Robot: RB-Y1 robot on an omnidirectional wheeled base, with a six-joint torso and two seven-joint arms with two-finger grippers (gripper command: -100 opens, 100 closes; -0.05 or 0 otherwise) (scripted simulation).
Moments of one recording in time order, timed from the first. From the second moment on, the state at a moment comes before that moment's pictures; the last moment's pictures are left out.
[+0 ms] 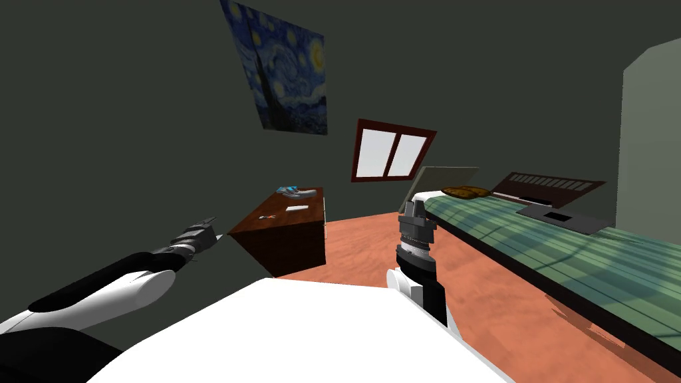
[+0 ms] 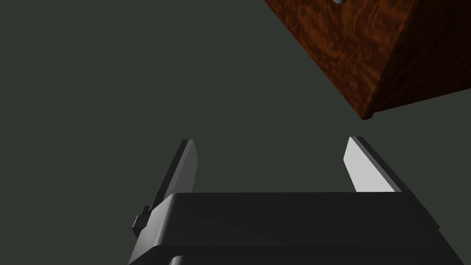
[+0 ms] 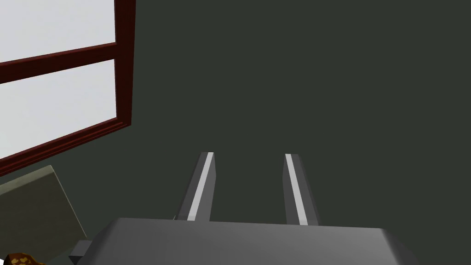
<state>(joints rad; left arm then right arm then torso) 0.60 0.54 0.66 -1.98 0.63 0.40 0.04 0.52 0.04 0.04 -2.35 -0.06 -0.57 0.14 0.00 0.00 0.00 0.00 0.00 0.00</state>
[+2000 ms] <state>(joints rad) 0.68 0.67 0.92 -1.81 0.84 0.94 -0.02 0.52 0.04 0.04 -2.35 -0.06 -0.57 0.14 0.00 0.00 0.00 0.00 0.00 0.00</state>
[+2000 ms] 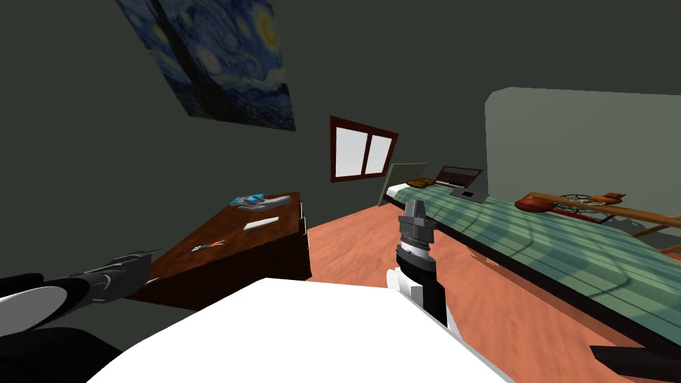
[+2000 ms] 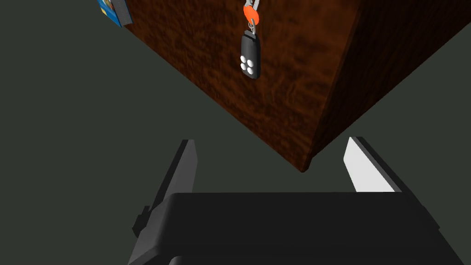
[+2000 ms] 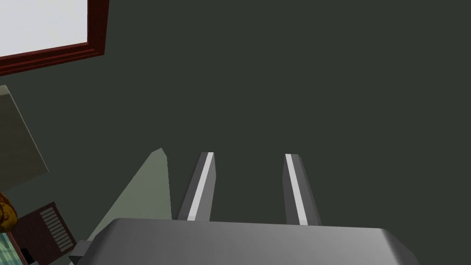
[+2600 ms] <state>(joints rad) 0.70 0.70 0.98 -1.78 0.88 1.10 -0.04 0.52 0.04 0.04 -2.35 -0.06 -0.57 0.14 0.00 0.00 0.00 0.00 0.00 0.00</state>
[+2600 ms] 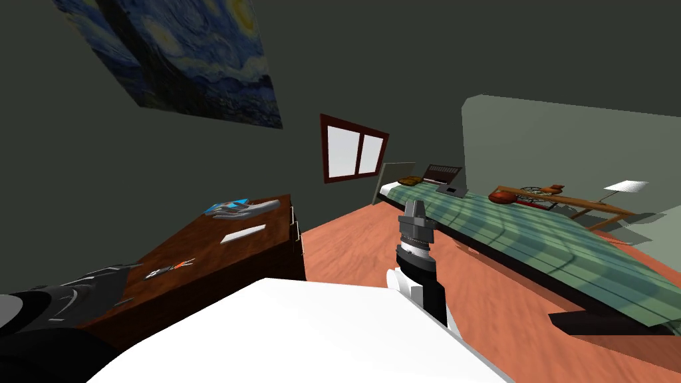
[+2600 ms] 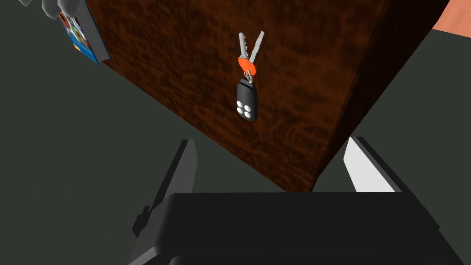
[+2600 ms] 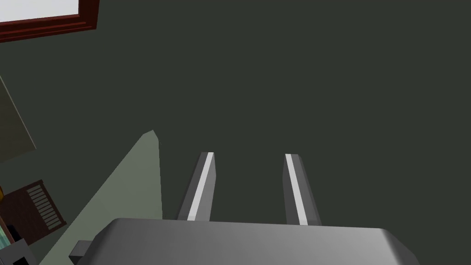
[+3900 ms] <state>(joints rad) 0.73 0.71 1.08 -1.65 0.94 1.45 -0.09 0.52 0.04 0.04 -2.35 -0.06 -0.57 0.14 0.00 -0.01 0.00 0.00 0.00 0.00</state>
